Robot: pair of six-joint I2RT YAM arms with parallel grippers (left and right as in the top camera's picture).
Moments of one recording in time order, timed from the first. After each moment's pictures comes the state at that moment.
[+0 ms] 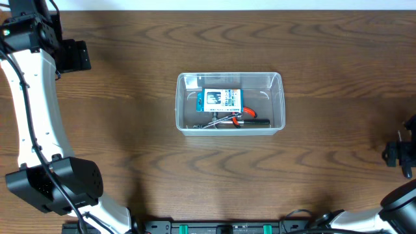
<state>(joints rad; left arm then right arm) 0.27 1.83 1.98 -1.28 -0.19 0.06 -0.94 1.72 1.12 -0.80 -0.10 -0.84</state>
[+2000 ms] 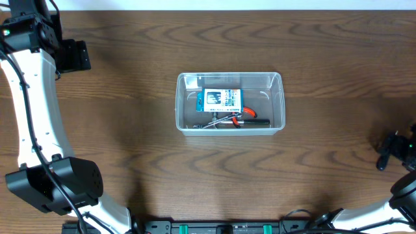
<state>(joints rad) 0.27 1.83 1.98 -1.28 -0.19 0.06 -0.88 1.85 1.12 -0.74 0.00 -0.25</state>
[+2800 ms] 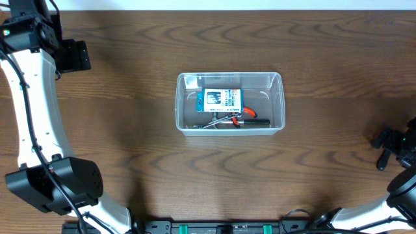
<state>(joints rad) 0.27 1.83 1.98 -1.28 -0.19 0.06 -0.82 1.85 1.12 -0.74 0.03 -0.11</state>
